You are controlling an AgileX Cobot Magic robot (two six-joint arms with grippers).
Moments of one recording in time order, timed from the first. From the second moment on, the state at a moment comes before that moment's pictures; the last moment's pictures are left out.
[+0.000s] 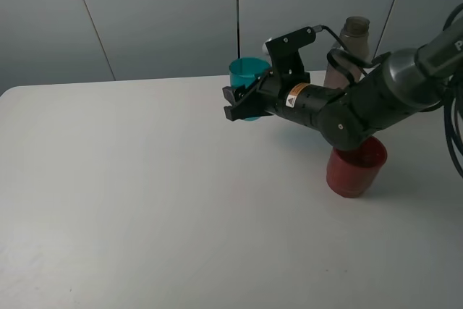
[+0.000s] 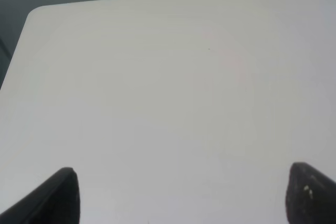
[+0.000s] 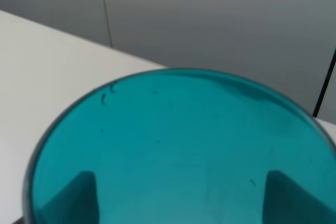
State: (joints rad) left arm -0.08 0.00 -0.51 0.10 1.08 -0.04; right arm 0.56 2.03 -0.82 -0.07 -0.75 0.07
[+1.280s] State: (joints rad) left arm -0.08 0.00 -0.51 0.10 1.08 -0.04; right arm 0.56 2.16 -0.82 -0.06 -0.72 -0.05
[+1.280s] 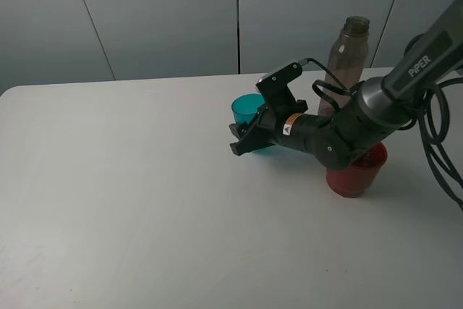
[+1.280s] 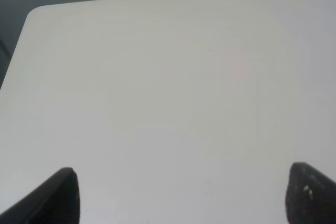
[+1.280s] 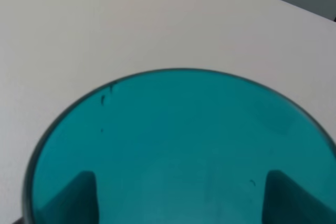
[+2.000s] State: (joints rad) left arm -0.08 0.00 -0.51 0.10 1.08 -0.04; right arm 0.56 1.81 -0.82 -0.06 -0.41 0.04
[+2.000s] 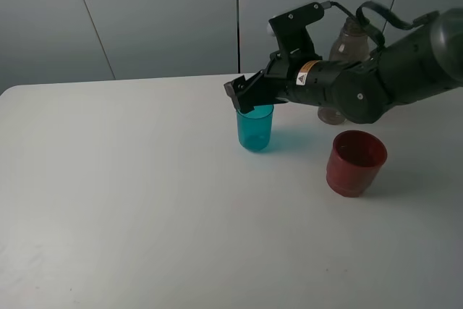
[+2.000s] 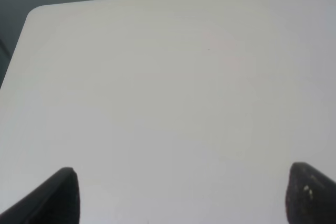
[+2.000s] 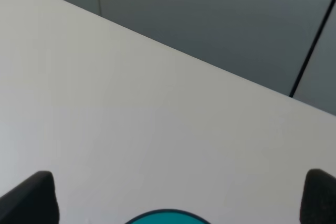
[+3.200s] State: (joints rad) left arm -0.08 0.00 -0.51 0.10 1.08 -0.05; right arm 0.09 0.35 -0.75 -0.01 1.13 0.09
